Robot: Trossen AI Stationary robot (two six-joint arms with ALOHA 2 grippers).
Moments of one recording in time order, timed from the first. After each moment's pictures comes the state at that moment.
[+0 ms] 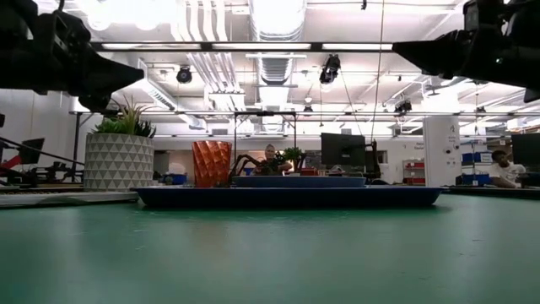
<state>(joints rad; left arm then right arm) -0.07 0.13 0.01 0.15 -0.30 -0.10 -0.23 0.66 0.01 0.91 -0.13 -0.39</state>
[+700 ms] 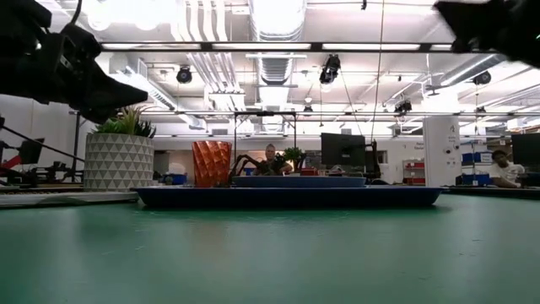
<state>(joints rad) -0.07 0.27 0.01 0.15 -0.30 -0.12 -0.23 0.08 0.01 0.53 -0.19 -0.30</state>
